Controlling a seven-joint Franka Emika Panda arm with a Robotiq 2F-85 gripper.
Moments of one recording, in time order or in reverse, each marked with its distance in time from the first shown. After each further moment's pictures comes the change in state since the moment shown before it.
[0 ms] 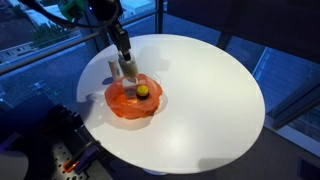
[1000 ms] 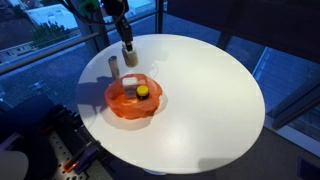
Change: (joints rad) arm 0.060 0.229 0.046 0.217 0.074 -0.008 0.139
